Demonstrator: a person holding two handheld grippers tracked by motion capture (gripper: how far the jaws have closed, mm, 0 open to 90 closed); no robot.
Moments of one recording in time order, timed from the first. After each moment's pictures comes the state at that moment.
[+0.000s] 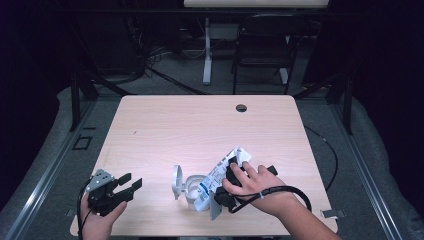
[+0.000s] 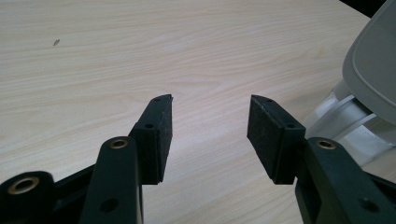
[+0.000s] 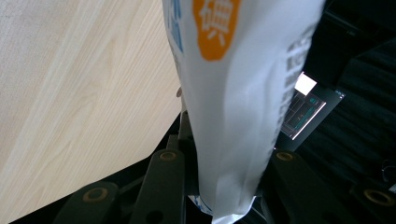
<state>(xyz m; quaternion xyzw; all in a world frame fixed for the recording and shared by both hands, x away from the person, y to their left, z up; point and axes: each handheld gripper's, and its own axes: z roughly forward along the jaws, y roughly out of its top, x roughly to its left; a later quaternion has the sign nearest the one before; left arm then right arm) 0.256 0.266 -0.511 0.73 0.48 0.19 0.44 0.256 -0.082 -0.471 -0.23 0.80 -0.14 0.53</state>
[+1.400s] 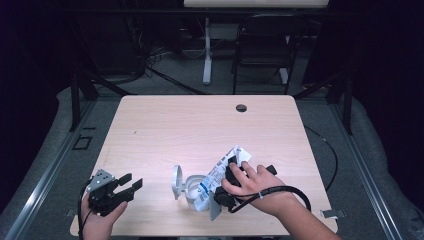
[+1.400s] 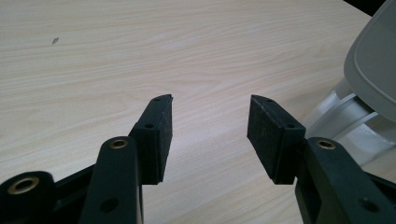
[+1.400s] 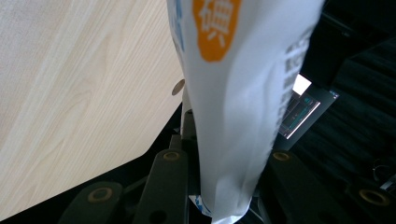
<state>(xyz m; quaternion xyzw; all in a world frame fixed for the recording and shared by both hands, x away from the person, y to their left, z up) 0.256 0.266 -0.513 0.73 0.48 0.19 0.44 0.257 -0.081 -0.471 -0.24 0.80 -0.14 0.53</state>
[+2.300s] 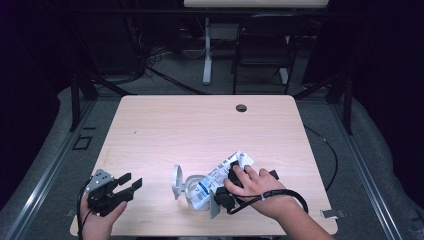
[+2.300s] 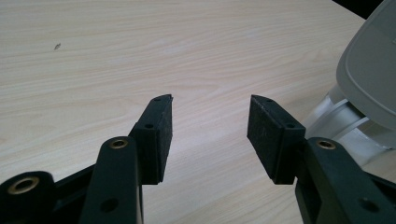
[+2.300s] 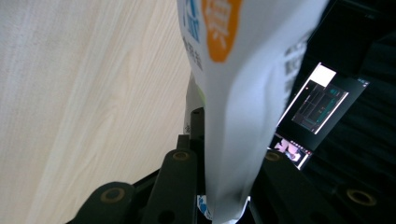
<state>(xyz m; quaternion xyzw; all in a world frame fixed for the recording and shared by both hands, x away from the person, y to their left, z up) 0.254 0.264 -0.507 0.73 0.48 0.19 0.45 0.254 -0.082 -0.475 -0.19 0.83 -0.12 0.52</state>
